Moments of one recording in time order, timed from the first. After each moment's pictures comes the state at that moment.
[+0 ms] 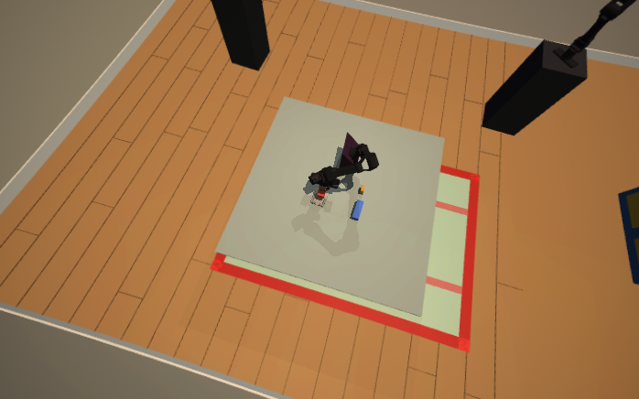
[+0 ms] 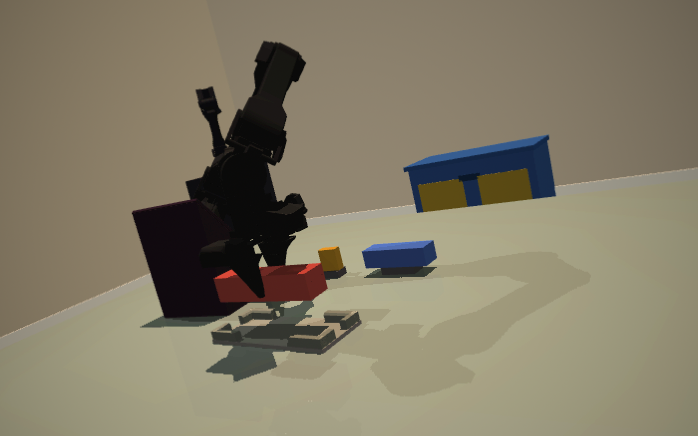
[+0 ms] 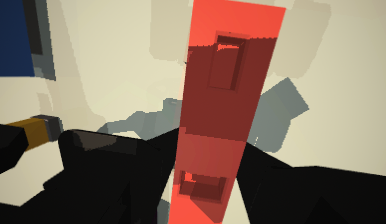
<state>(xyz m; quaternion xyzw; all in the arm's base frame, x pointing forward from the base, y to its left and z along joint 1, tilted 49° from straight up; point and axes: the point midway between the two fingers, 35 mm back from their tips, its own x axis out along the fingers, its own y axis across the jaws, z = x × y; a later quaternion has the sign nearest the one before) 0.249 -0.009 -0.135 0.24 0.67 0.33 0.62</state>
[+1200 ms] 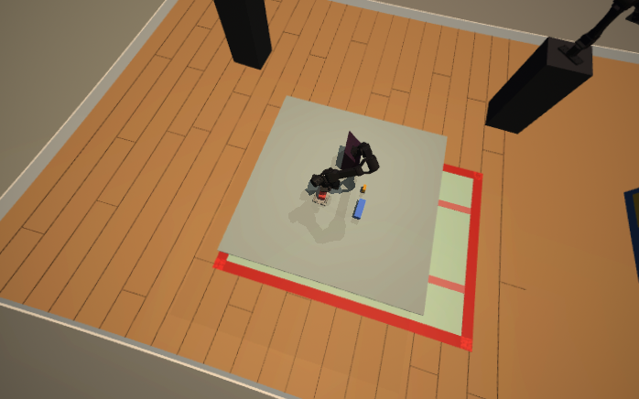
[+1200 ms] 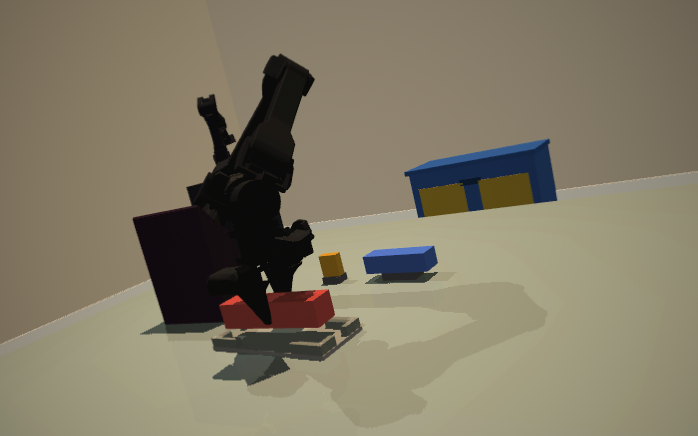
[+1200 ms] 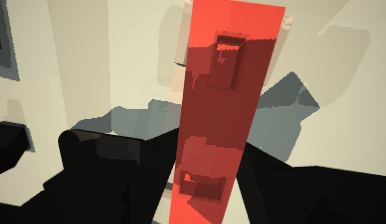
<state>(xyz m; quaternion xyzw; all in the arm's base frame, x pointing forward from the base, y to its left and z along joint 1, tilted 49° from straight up) 0.251 0.012 -0.159 0.23 0.67 0.34 0.62</state>
